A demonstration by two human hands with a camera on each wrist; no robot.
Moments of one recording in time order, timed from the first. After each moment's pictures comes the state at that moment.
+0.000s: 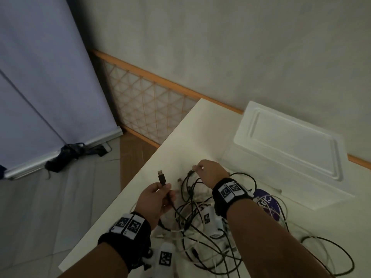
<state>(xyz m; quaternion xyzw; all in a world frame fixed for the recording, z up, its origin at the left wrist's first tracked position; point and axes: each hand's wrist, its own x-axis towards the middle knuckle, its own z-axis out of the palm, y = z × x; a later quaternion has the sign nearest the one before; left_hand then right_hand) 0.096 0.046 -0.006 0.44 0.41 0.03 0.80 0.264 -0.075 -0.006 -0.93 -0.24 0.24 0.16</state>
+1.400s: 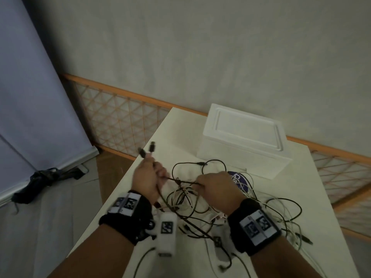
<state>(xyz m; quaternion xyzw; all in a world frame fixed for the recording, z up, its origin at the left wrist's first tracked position) 0.088 0.021 0.075 0.31 0.29 0.13 0.90 0.120 -0.166 0.087 -0.93 -0.37 0.02 0.06</state>
